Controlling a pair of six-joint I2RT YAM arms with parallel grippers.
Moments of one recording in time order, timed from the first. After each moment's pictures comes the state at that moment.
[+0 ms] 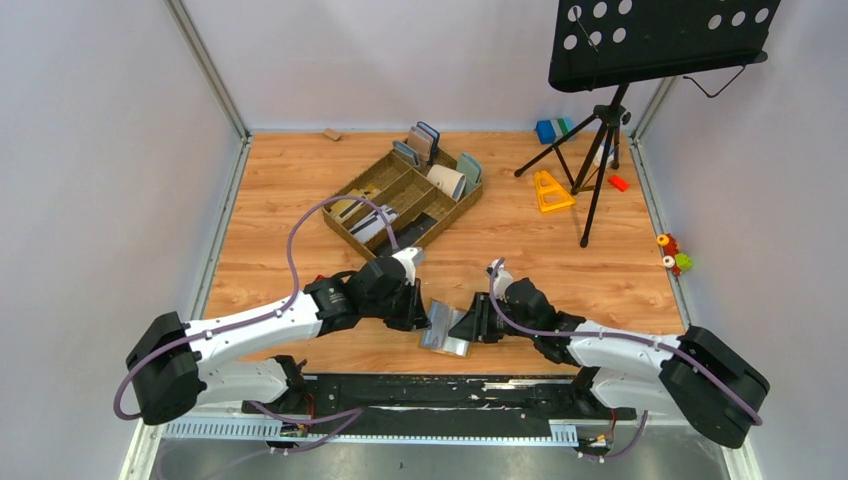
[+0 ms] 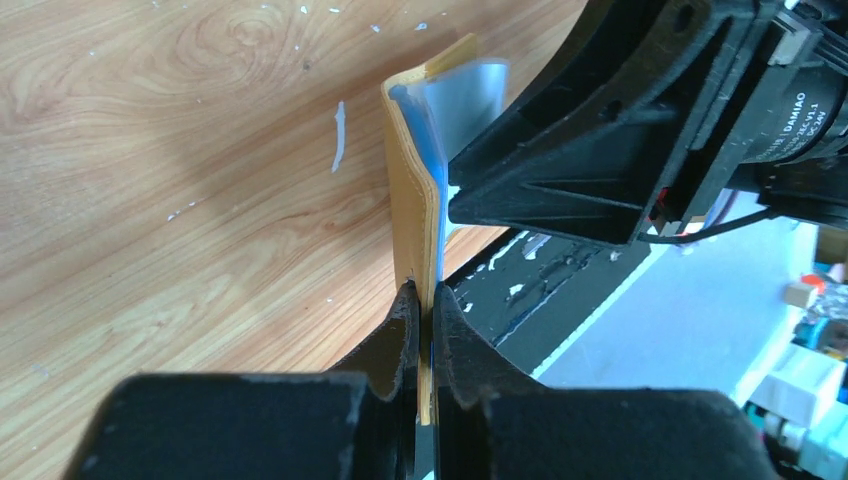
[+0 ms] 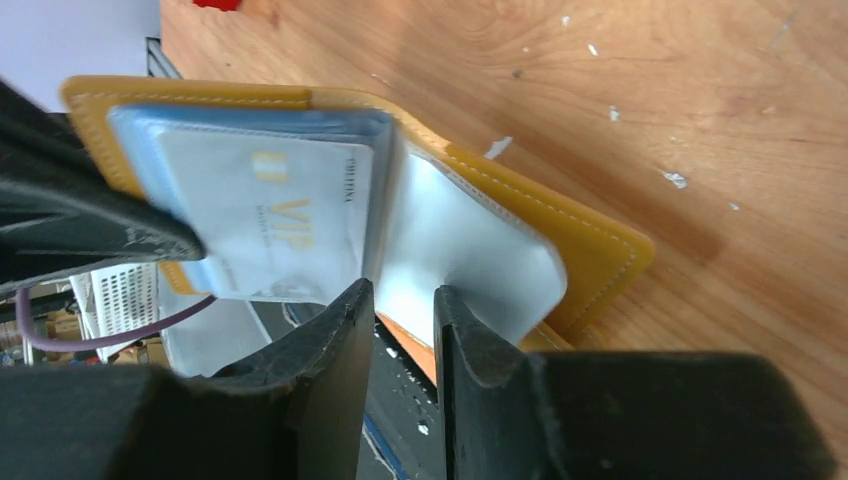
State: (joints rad) left arm -0.97 1.13 0.67 -0.28 0.16 -0.77; right arm 0.85 1.10 0.23 0.33 -0.30 0.90
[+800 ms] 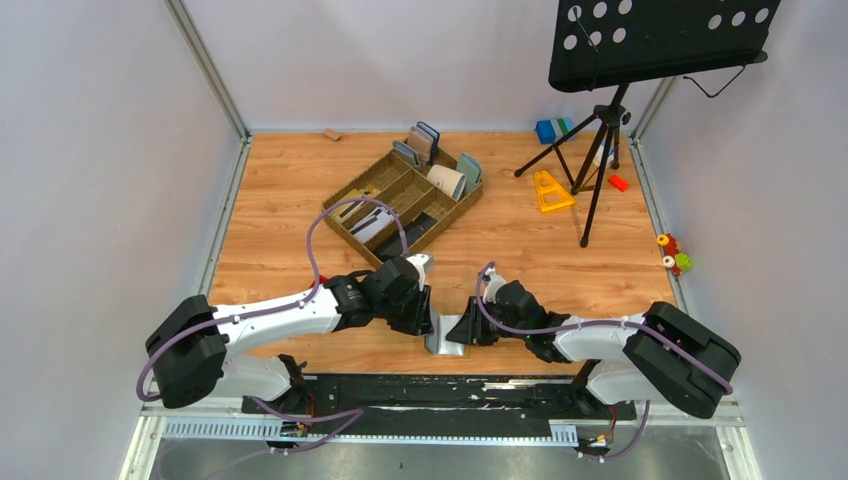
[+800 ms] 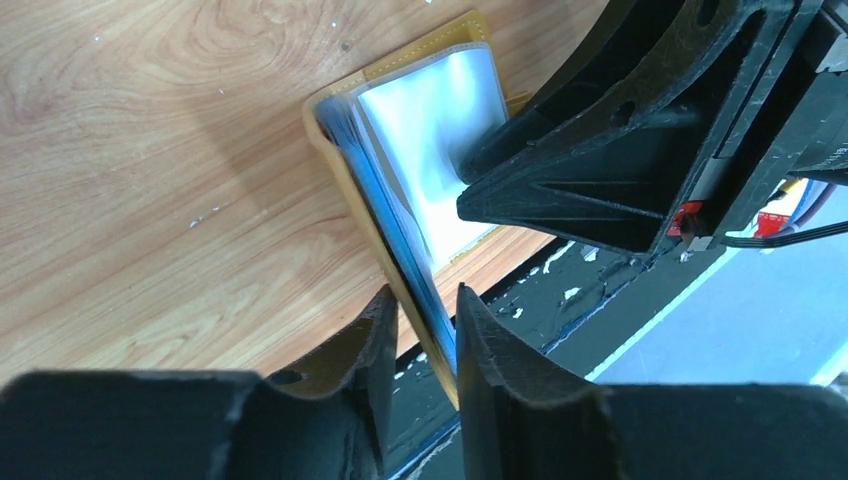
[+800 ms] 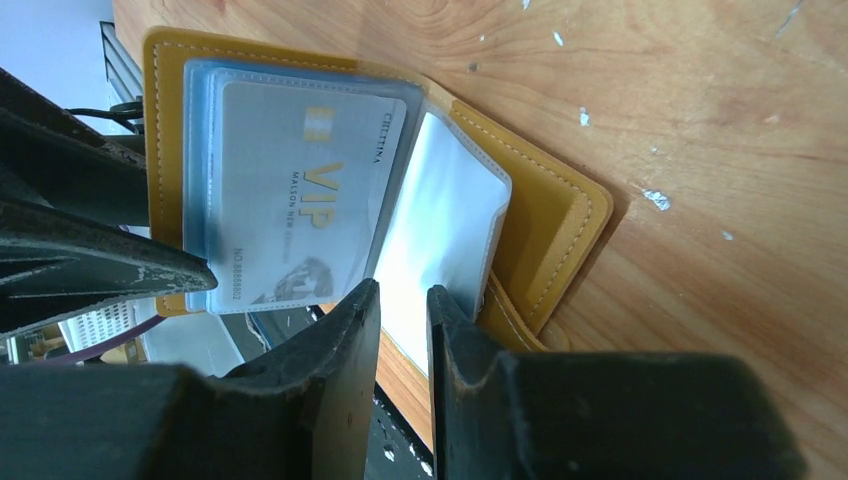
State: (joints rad) left arm -1.01 1.28 0.72 -0.32 0.12 -0.71; right arm 0.86 1.31 0.23 0.49 -0.29 0.89
